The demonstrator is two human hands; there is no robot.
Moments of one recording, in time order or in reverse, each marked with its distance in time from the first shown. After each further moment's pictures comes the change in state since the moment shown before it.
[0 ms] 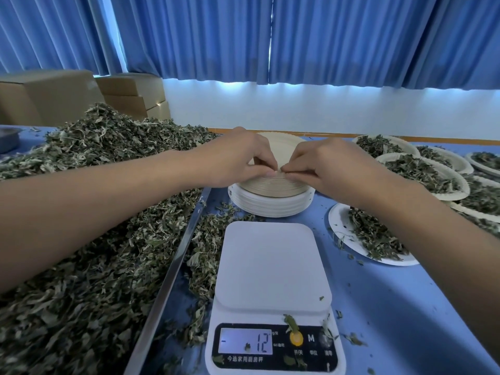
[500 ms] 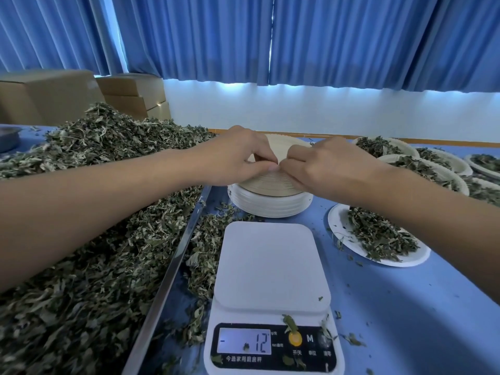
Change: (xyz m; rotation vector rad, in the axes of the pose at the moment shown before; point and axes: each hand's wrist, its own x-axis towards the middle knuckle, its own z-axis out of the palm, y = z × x) left_hand -0.002 0.001 -0.001 -0.047 0.054 0.011; right_hand 0.006 -0.004 -0.002 -0.576 -0.134 -0.162
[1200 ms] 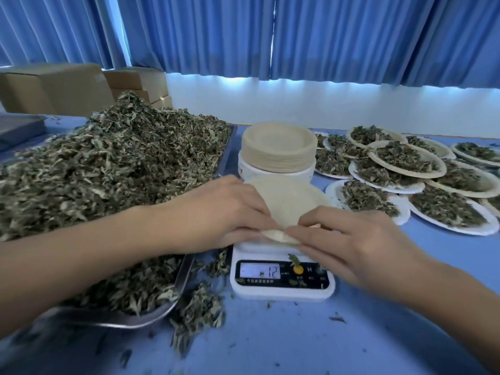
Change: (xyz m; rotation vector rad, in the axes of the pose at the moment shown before) left_hand -0.131 0.080 0.008 0.278 -0.111 0.344; right_hand -0.122 -0.111 -0.044 0.521 0.472 0.020
